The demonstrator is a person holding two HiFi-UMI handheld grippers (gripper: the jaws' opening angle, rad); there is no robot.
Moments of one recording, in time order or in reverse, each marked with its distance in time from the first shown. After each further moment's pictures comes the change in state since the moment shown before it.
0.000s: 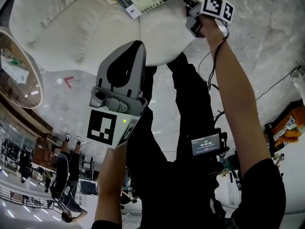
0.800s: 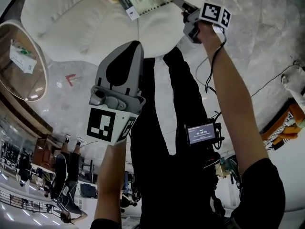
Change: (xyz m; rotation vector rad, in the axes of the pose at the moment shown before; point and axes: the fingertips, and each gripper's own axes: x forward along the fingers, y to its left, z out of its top) left arm -0.050 -0.042 0.053 0.034 -0.051 -0.009; right arm -0.070 0.063 -0.013 0.064 -0.027 0.010
